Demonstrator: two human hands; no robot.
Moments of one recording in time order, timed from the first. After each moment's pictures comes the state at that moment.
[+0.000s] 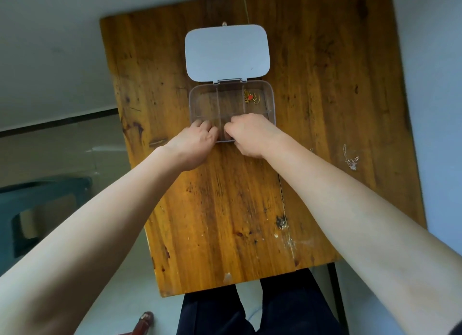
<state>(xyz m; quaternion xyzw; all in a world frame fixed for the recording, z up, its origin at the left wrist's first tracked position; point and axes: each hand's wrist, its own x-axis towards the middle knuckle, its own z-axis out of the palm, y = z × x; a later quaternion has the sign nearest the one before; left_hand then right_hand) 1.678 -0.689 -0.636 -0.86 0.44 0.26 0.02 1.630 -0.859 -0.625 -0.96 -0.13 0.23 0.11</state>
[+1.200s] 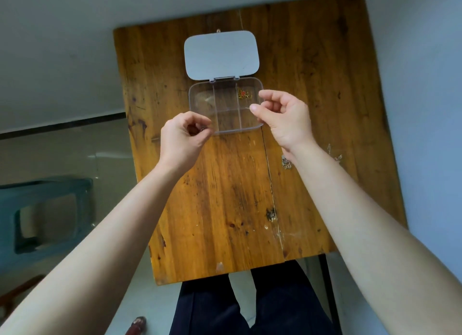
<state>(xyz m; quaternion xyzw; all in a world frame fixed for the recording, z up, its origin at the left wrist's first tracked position) 1.636 -0.684 -0.575 -0.87 0.05 0.17 -0.45 1.583 -0.893 -0.561 -0.71 0.32 -0.02 0.62</state>
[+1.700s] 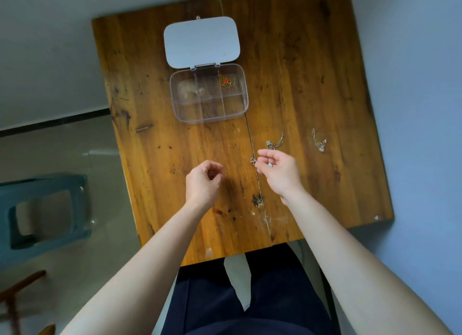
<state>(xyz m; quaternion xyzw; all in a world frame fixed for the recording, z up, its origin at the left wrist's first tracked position) 1.515 -0.708 -0.626 -0.86 -0.06 0.30 -0.40 1.460 -0.891 -0.618 -0.69 0.43 0.12 0.56</state>
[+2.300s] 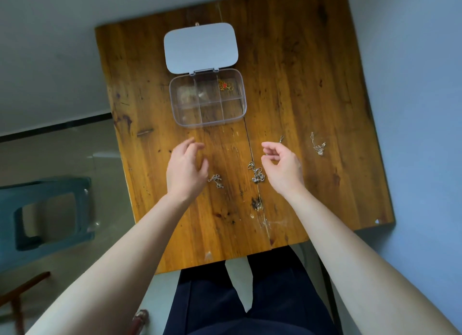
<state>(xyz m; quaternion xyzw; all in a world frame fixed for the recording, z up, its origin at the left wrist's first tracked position) 1.554 -0.695 -0.617 -0.95 0.12 0.17 -0.24 1.467 -0.905 -0.615 -0.81 0.36 0.09 0.47</state>
